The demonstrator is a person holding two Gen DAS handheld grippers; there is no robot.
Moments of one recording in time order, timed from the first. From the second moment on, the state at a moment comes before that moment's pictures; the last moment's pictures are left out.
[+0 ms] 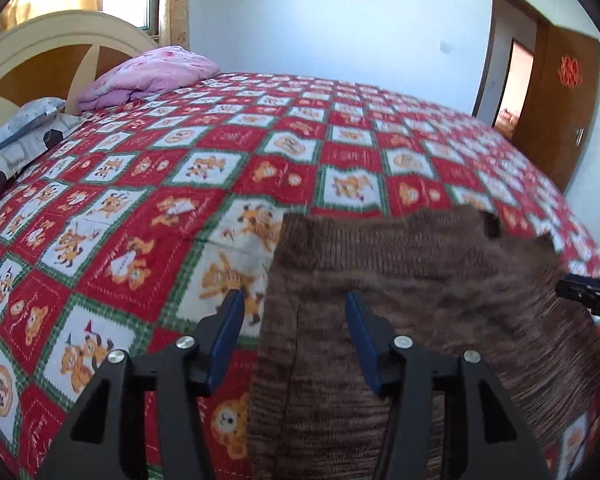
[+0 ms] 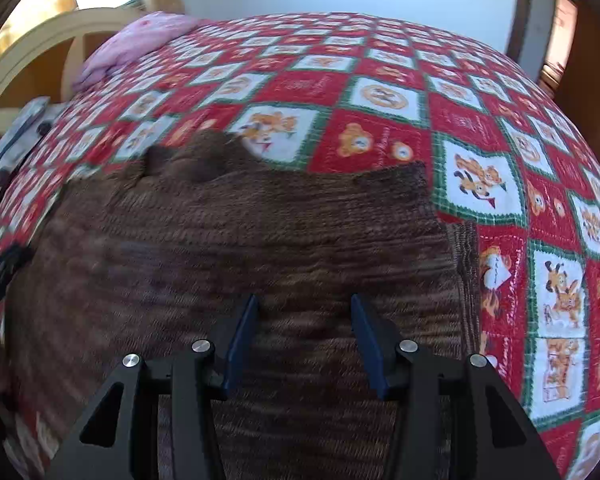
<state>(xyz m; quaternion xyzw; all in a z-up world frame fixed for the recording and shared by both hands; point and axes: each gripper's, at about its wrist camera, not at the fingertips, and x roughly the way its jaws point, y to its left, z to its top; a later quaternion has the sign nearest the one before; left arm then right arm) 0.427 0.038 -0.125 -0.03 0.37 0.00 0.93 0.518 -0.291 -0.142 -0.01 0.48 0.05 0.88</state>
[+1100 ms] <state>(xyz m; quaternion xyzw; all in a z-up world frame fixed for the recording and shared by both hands) 0.353 0.055 -0.158 -0.01 0.40 -0.01 0.91 0.333 -0.364 -0.136 0.07 0.46 0.00 0.89</state>
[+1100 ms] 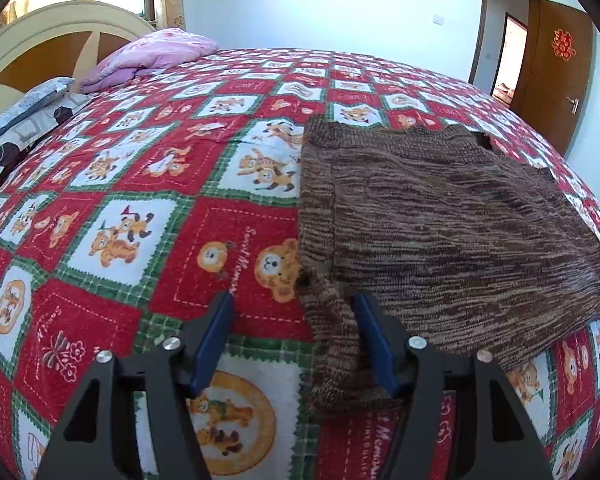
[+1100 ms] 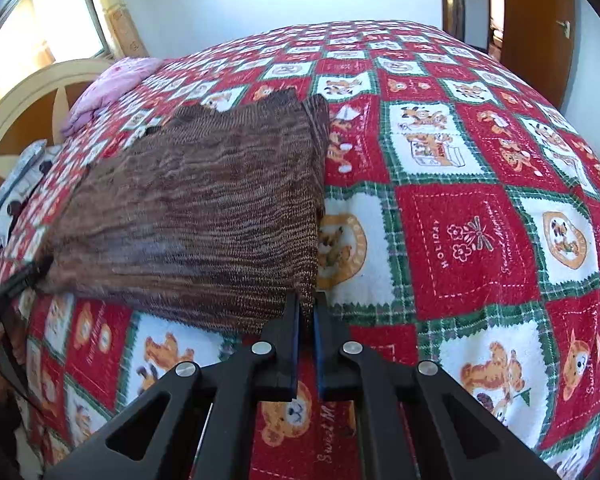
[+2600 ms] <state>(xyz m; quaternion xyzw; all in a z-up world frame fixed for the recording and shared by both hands) 0.338 0.057 -0.163 -0.03 0.36 -0.04 0.93 0.504 -0.341 -0.130 0.01 0.42 0.00 0.91</state>
